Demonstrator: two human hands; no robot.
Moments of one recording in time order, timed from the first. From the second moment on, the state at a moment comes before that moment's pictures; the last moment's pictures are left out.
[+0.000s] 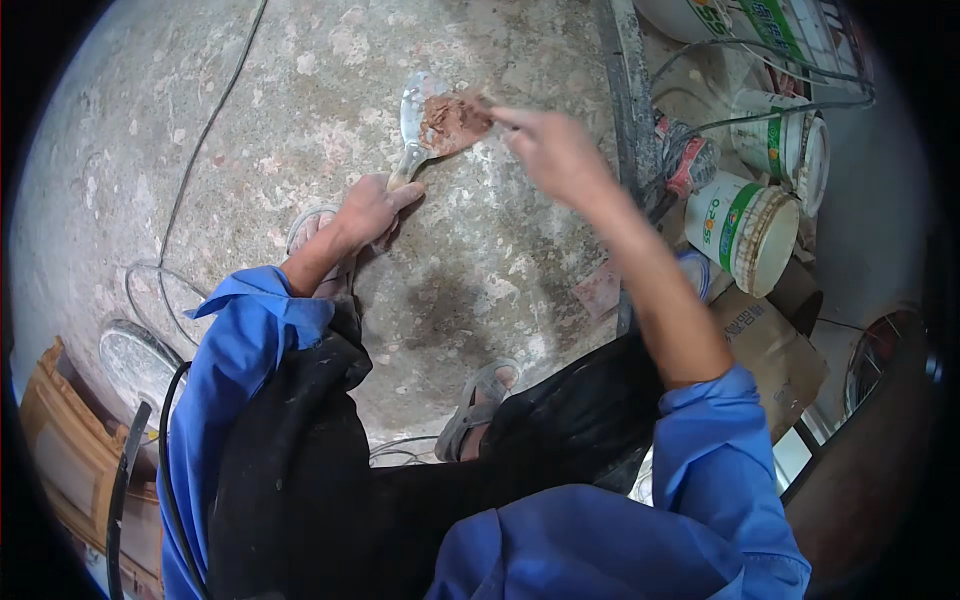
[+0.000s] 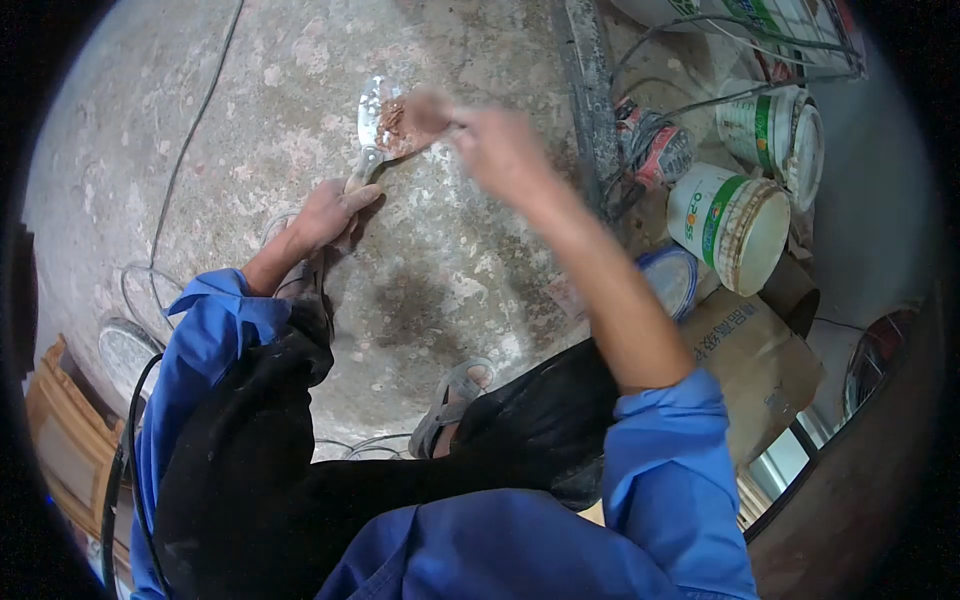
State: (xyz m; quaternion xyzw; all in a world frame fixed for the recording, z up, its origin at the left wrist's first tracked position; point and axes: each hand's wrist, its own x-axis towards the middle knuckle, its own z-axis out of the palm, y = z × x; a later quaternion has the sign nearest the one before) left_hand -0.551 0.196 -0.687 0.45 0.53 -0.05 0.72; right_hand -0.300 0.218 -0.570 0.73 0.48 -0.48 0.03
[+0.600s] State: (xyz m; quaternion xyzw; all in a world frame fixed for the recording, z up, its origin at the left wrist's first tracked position) left_hand -0.540 0.205 -0.672 0.33 0.52 -0.01 0.79; right_hand -0.307 0.141 -0.642 0.72 0.55 -0.41 -0.06
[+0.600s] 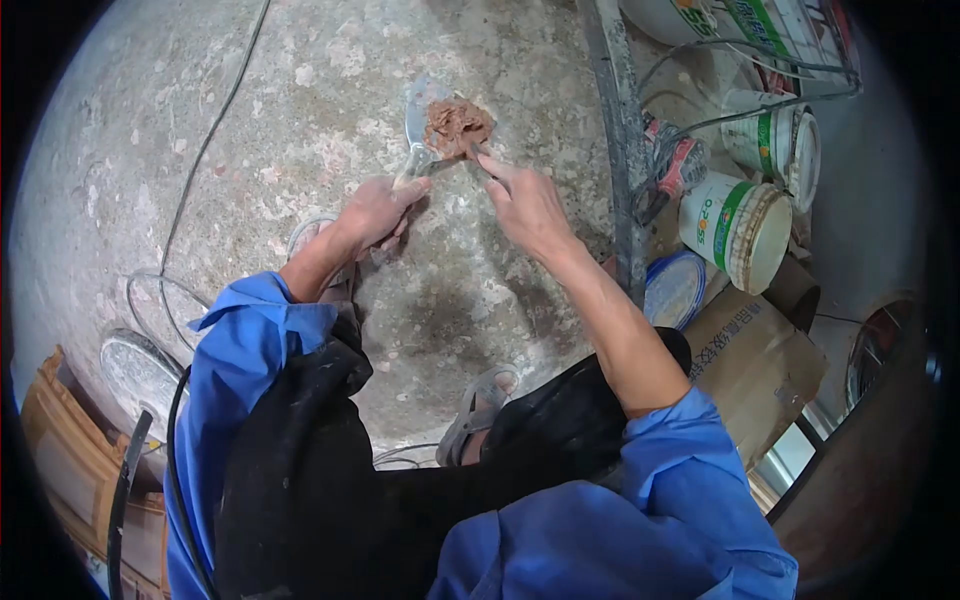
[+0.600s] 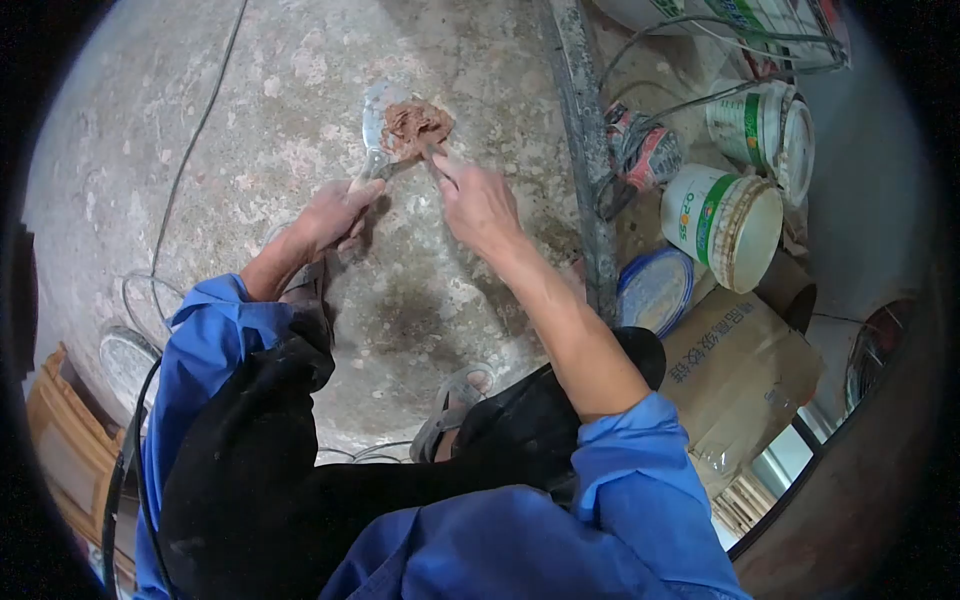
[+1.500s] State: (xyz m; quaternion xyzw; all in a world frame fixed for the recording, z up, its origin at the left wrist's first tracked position) left_hand -0.548 0.204 -0.692 0.50 0.52 -0.07 0.69; right_hand -0.301 0.221 -0.592 0.67 0.54 -0.51 0.11
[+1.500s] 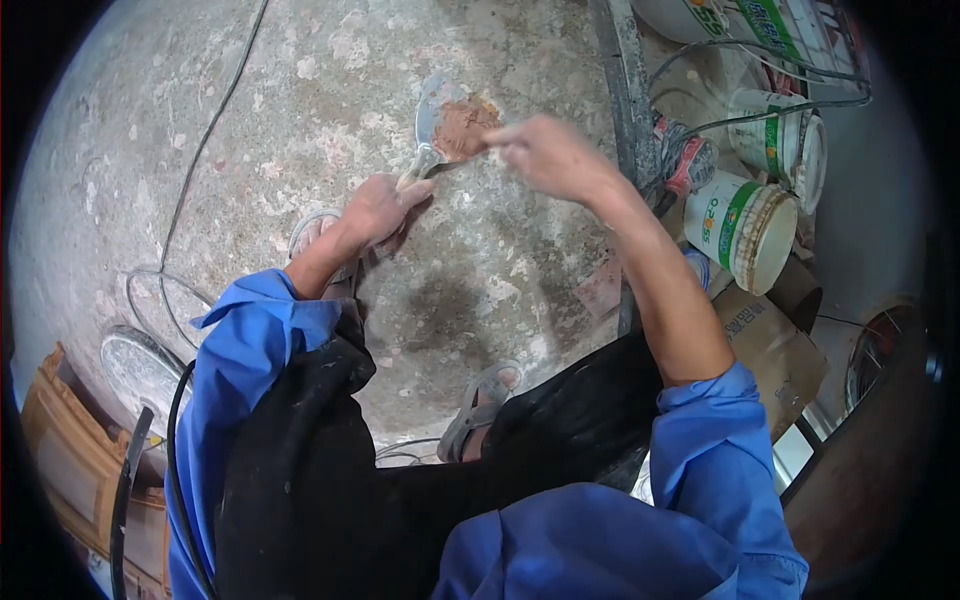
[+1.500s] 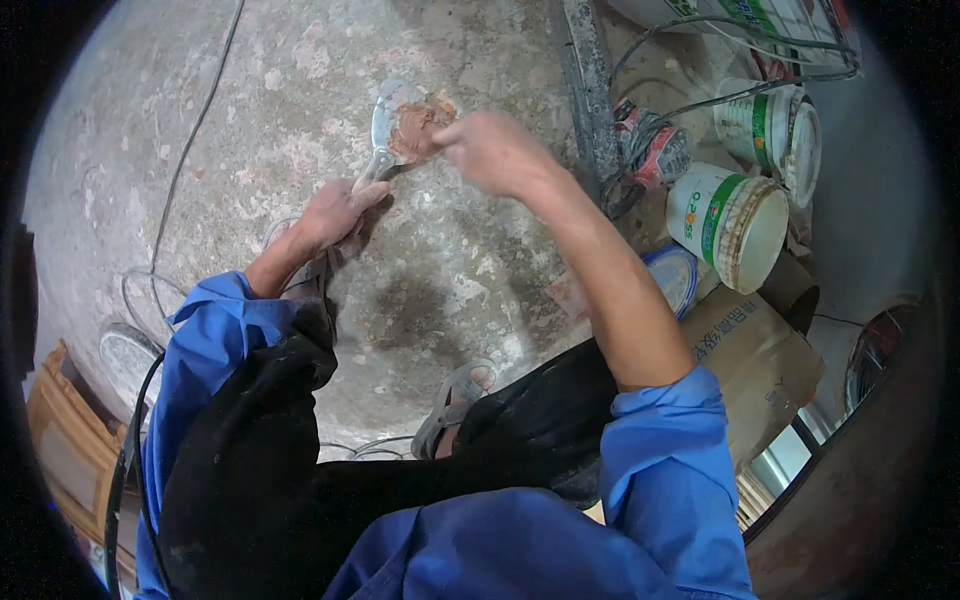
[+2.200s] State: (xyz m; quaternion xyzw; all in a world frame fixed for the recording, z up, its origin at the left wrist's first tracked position) left_hand -0.537 0.212 -0.661 0.44 0.53 -0.07 0.73; right_hand -0.297 0.168 -0.611 0.73 0.51 -0.44 -0.10
